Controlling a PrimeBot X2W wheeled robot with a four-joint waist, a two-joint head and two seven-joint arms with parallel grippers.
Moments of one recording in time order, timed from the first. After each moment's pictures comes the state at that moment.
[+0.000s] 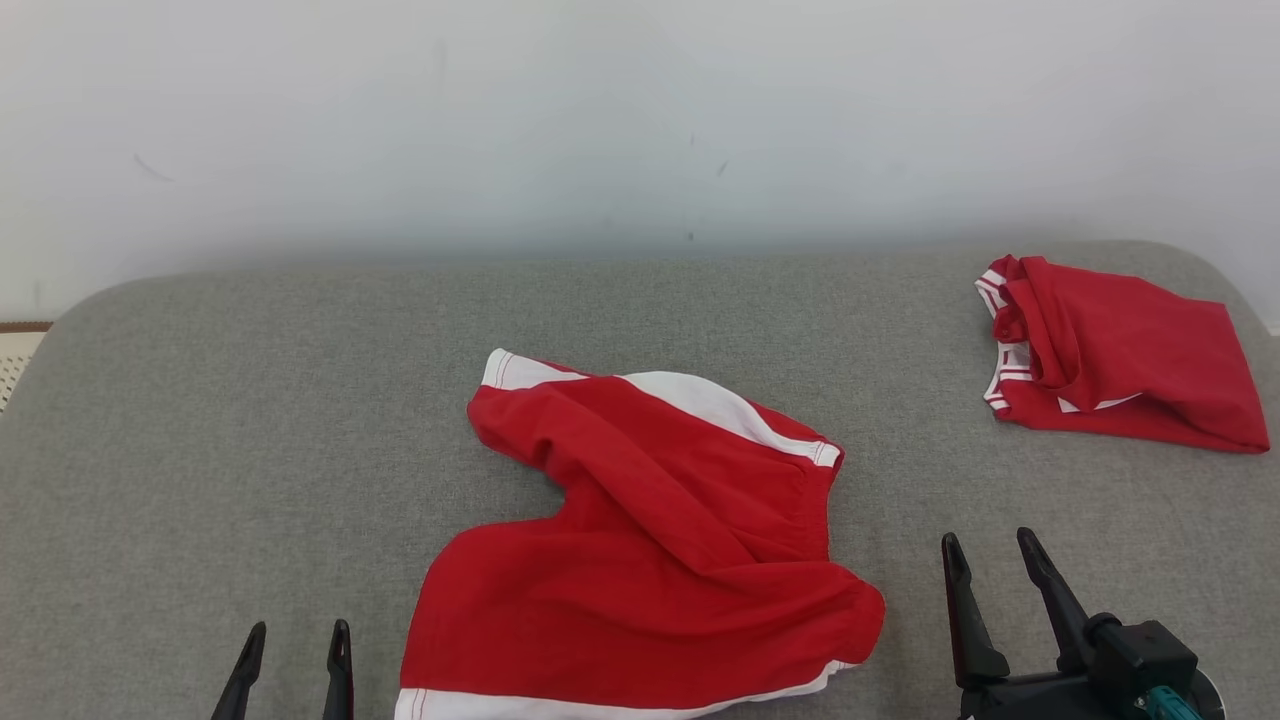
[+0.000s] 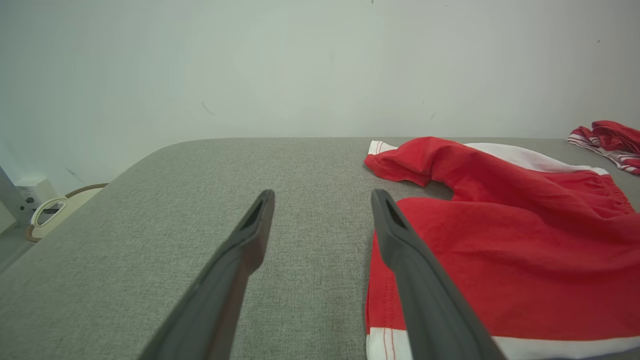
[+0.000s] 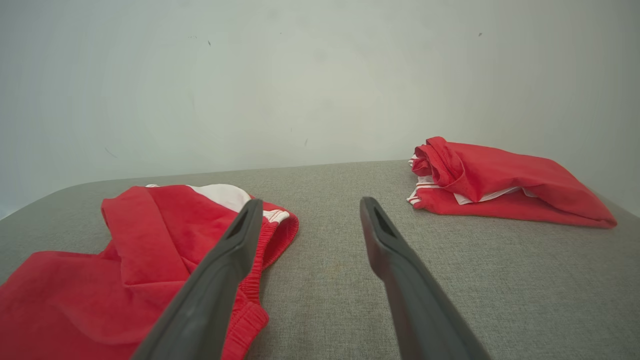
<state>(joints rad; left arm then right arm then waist) 0.02 0.07 0.04 0.06 -0.03 0.01 -0.26 -0.03 -0.13 0.18 0.14 0.15 0.13 -0.26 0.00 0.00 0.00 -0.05</state>
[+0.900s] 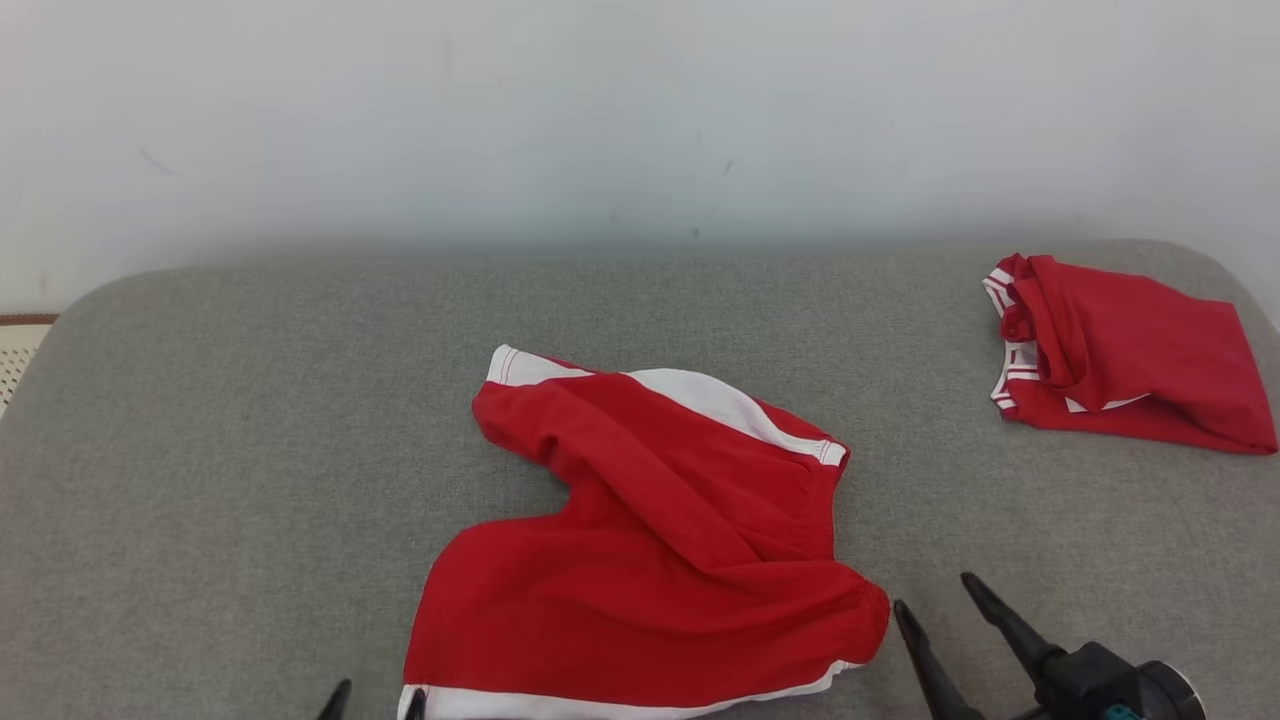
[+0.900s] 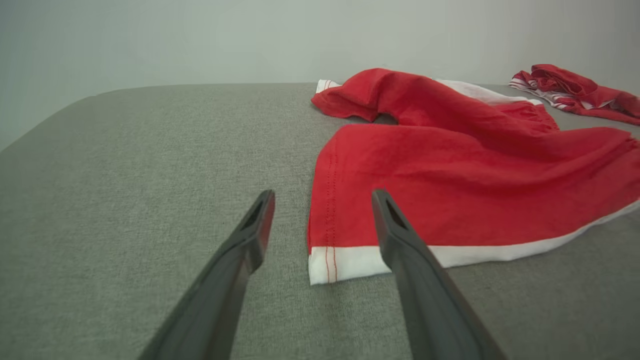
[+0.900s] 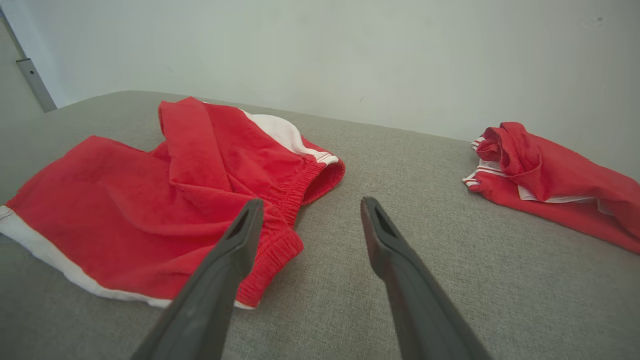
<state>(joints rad) 0.04 0.10 -0.05 0.14 -0.05 -0.09 -0.26 -0.03 -0.34 0.42 0.18 0.20 0.13 -0.25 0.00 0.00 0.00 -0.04</state>
